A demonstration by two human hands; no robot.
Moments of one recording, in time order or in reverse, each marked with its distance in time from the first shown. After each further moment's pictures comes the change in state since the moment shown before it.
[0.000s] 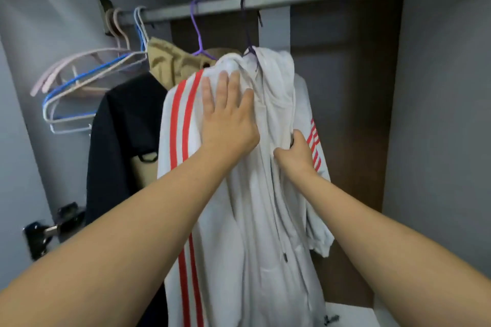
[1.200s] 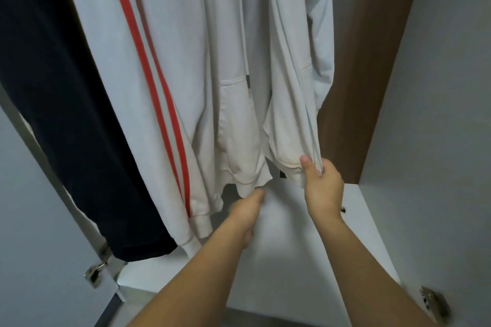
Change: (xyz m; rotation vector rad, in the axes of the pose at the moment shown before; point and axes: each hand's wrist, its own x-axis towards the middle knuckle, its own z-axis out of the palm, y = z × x) left_hand -0.439 0.173 0.180 -1.330 -1.101 -1.394; right_hand -0.286 0.332 -0.016 -0.118 0.202 0.266
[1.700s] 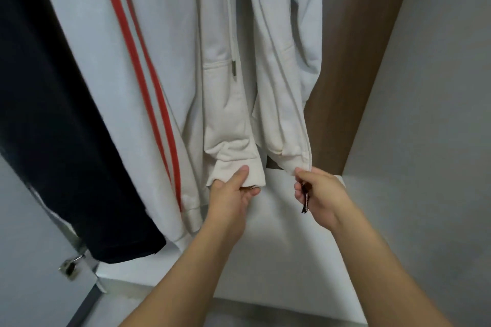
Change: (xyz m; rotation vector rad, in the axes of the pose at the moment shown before) left_hand -0.004 0.001 0.004 -0.746 -0.119 0.338; right_hand -0.002 -0.016 -0.042 0.499 -0.383 0.589
